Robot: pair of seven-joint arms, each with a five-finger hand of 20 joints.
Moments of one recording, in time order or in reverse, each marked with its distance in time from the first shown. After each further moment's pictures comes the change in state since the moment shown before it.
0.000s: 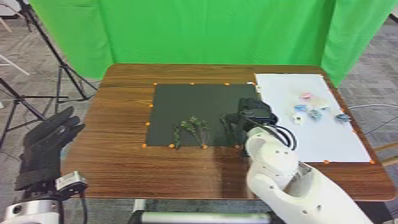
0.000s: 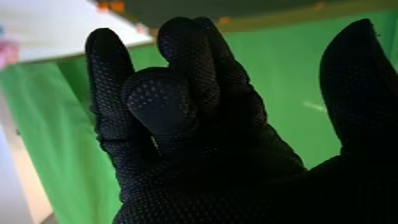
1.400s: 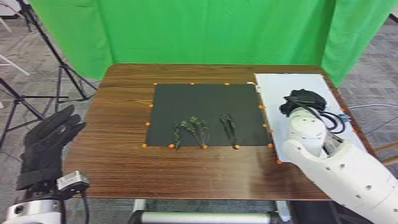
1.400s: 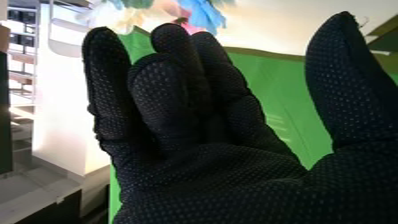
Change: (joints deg) left arm -0.7 0.1 0.9 -0.1 0.0 0.2 1.3; right arm 10.4 10.9 -0.2 15.9 7.0 -4.6 6.0
